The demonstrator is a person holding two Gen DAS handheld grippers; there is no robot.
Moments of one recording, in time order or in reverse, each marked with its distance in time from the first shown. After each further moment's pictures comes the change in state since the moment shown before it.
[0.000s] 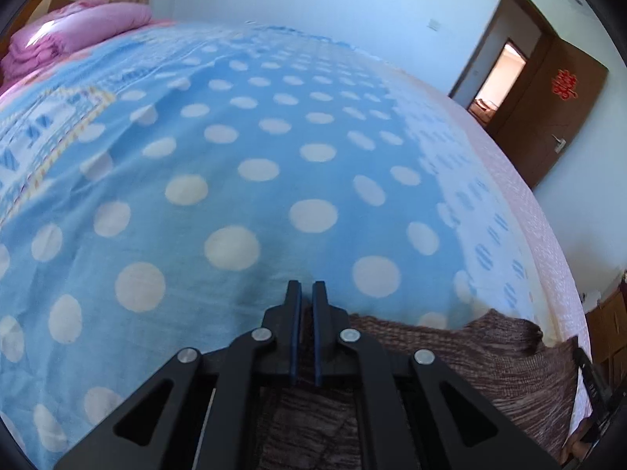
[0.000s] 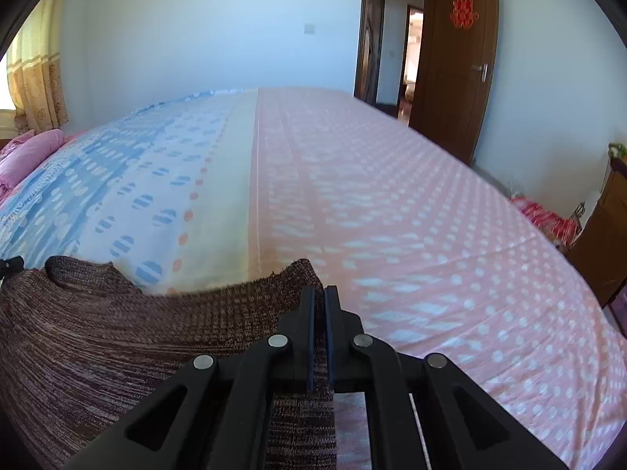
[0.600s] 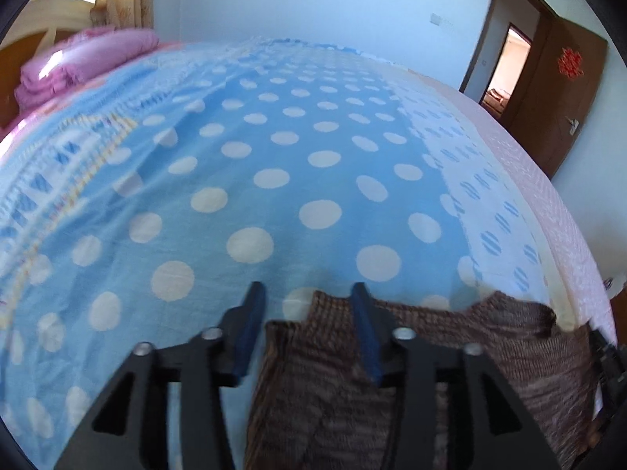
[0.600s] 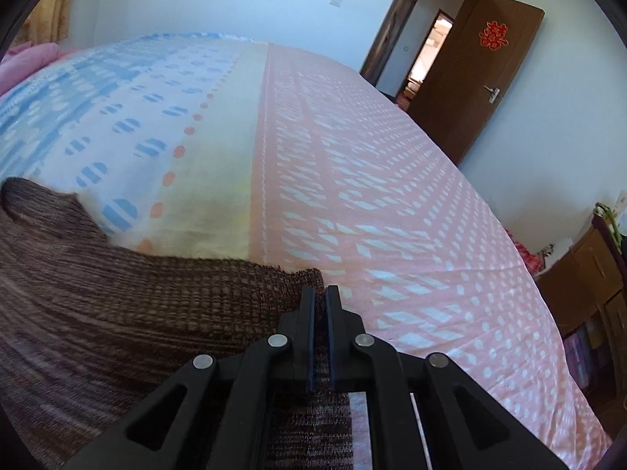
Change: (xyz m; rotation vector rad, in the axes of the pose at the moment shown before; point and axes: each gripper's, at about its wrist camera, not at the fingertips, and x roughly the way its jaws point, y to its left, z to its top) left arm -0.026 -0.024 -0.010 0.109 -0.054 0.120; right arm 0.019 0.041 -0.001 -0.227 0.095 -0.151
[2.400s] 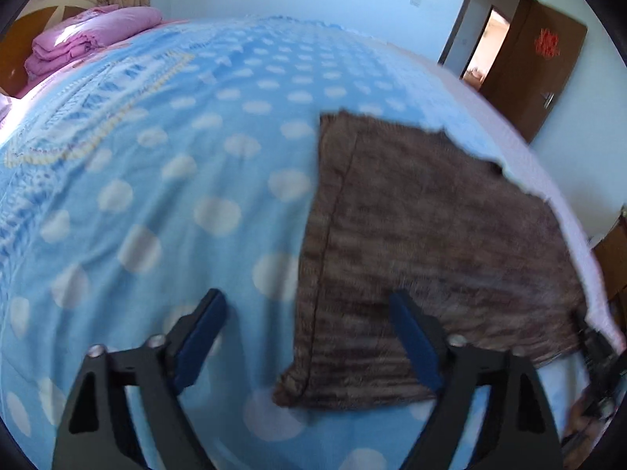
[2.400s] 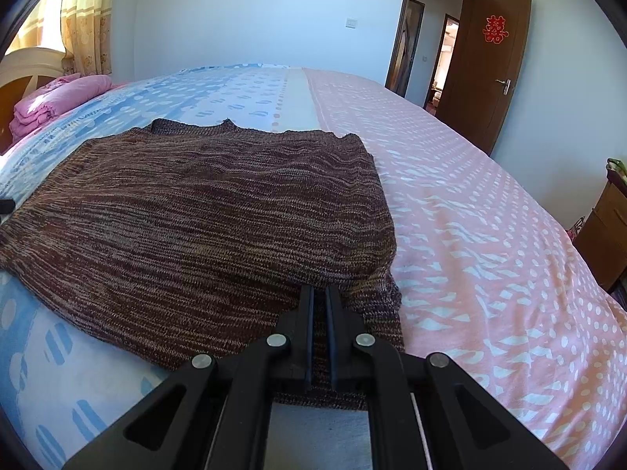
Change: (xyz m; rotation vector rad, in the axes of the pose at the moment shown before) left arm -0.092 0.052 -0.136 0.056 0.081 -0.029; right arm -0.127 0.008 -0.156 0.068 -0.091 0.188
